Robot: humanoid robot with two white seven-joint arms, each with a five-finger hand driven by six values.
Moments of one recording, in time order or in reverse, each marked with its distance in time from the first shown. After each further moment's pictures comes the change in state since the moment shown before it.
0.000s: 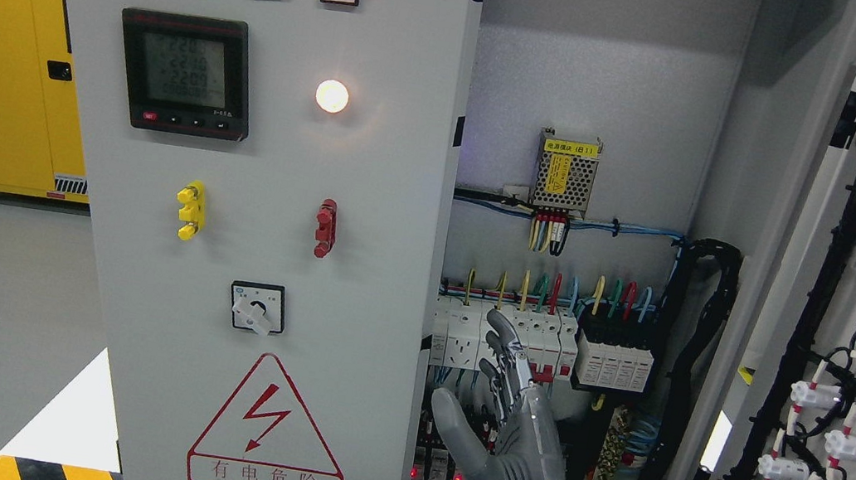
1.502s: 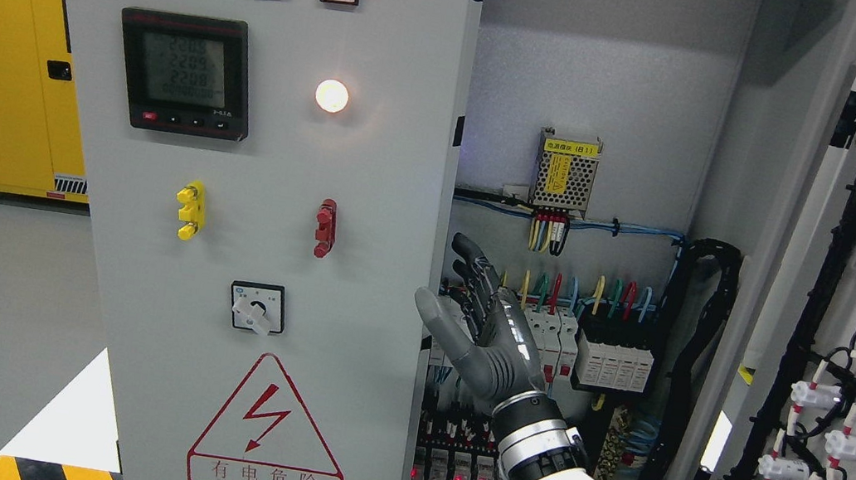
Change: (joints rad) left arm -0.005 0.000 0.001 -0.004 0.001 -0.002 -0.001; right arm -0.264 0.006 -0.059 0.200 -0.135 0.158 0.152
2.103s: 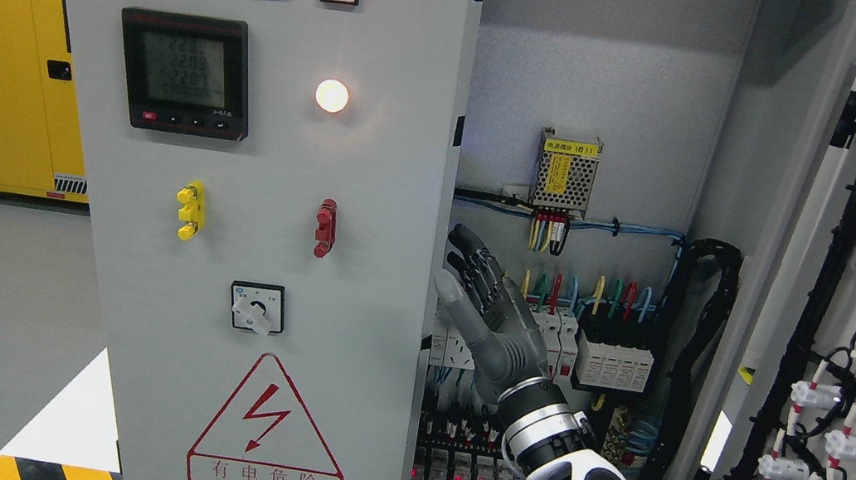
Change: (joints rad) left arm -0.001 0.000 0.000 0.000 0.000 0.000 0.000; right arm -0.045 -0.003 -0.041 0.083 -0.143 0.001 0.060
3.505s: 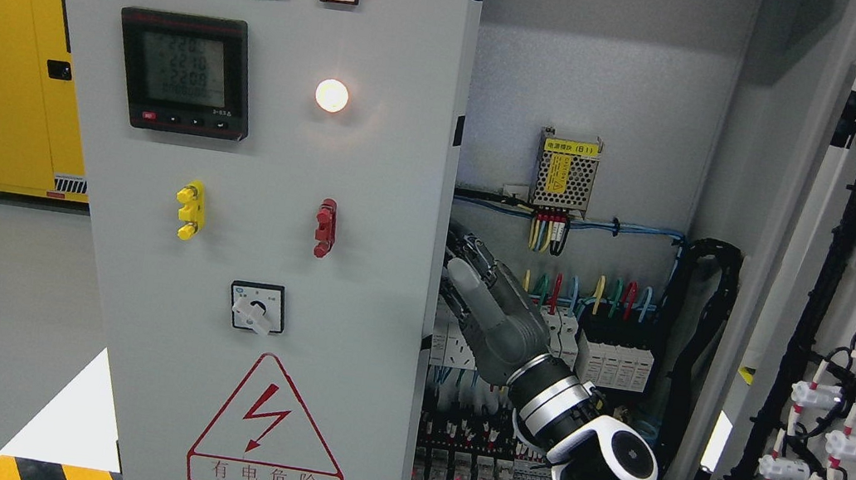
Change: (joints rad) left arm -0.002 0.000 0.000 -0.002 0.000 -0.002 -0.001; right arm -0.101 -0.007 -0.085 0.161 -0.089 -0.004 0.305
